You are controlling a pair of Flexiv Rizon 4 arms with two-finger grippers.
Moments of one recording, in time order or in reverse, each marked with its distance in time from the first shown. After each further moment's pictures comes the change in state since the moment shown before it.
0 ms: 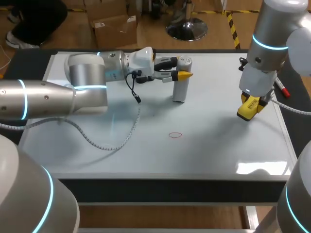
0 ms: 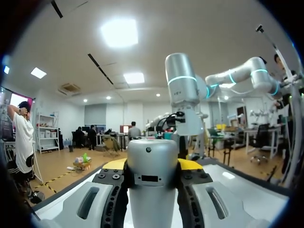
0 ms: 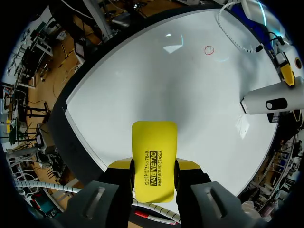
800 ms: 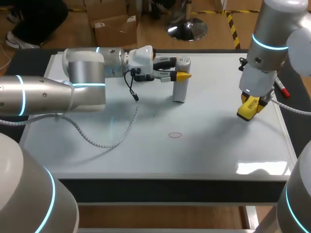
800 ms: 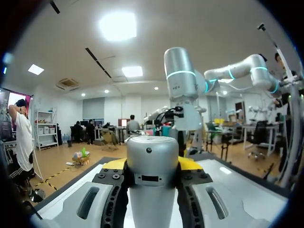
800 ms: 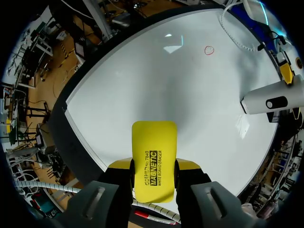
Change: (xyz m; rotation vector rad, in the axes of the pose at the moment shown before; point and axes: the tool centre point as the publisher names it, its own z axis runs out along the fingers) left arm 0.001 0.003 -0.003 -0.060 0.017 -0.004; right arm 0.000 0.000 0.000 0.000 0.000 0.000
